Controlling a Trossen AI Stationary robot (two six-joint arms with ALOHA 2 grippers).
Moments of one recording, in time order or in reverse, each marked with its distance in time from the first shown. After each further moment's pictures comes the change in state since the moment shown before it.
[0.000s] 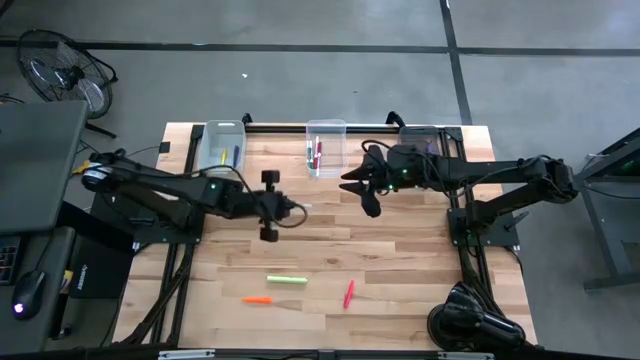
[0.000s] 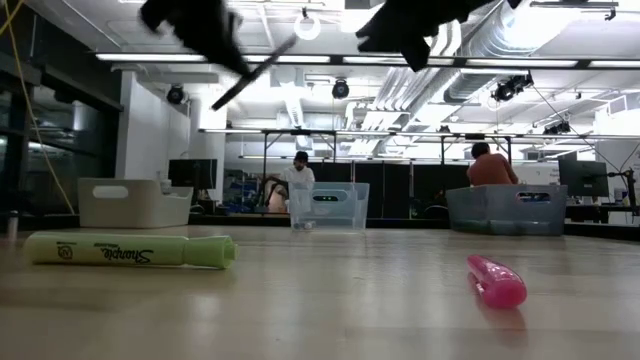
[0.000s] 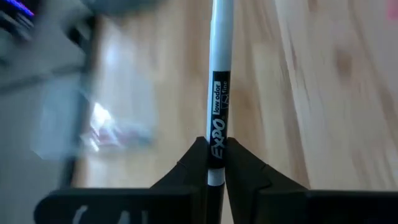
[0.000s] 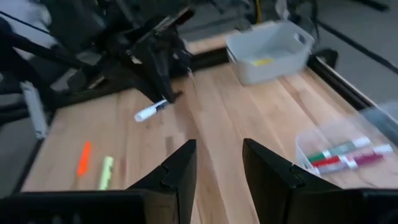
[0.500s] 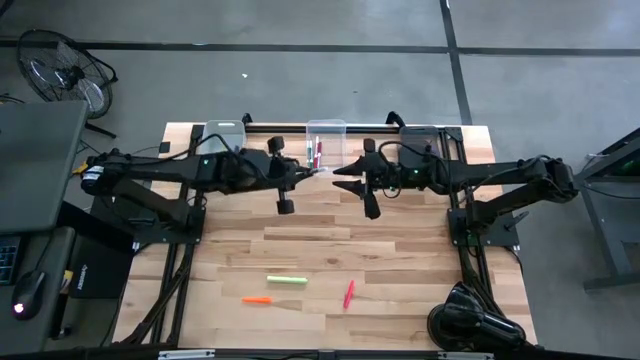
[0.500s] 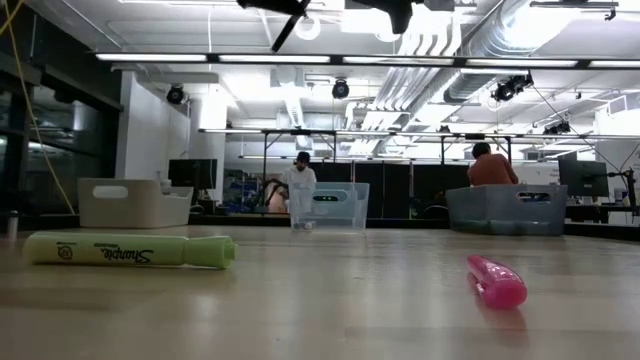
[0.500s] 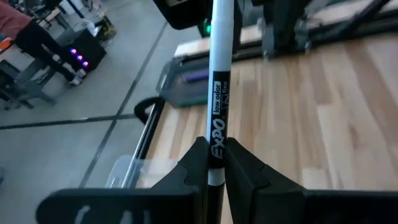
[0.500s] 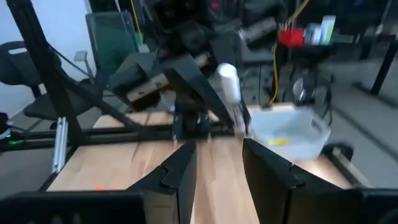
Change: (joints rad) left arm 0.151 -0.002 0.197 0.205 0.058 0.084; right arm 0.034 0.000 0.000 0.276 -0.036 -0.166
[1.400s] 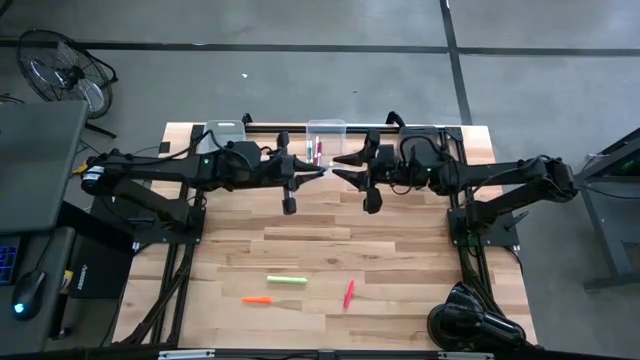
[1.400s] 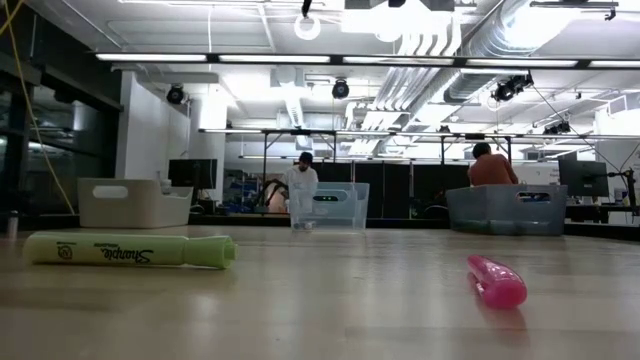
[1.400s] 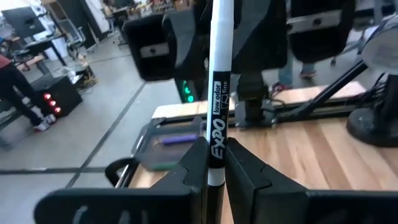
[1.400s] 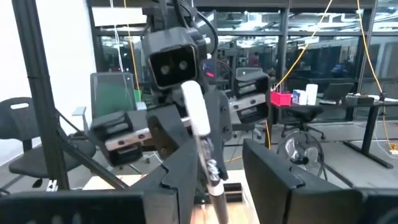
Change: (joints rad) left arm 0.018 0.002 0.000 0.252 0.169 -0.037; right arm 0.018 0.000 0.000 0.262 0.042 -0.032
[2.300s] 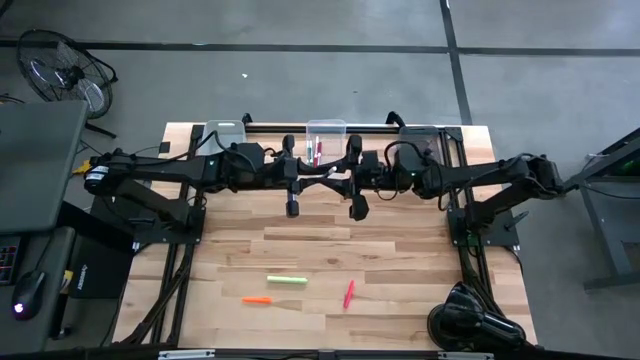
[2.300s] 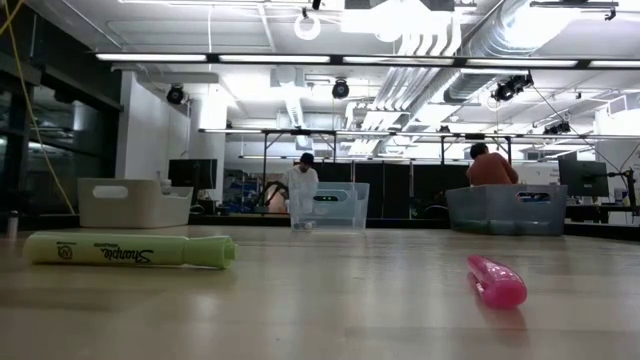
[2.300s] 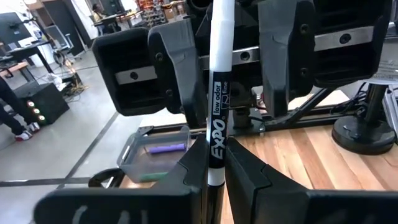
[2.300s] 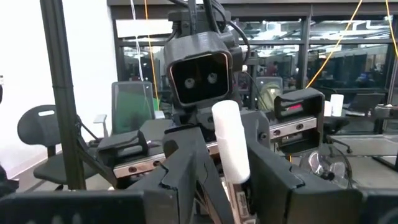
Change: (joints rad) left arm 0.000 0.029 0.000 0.058 0.041 -0.008; right arm 0.041 0.140 0.087 0.105 -0.048 0.010
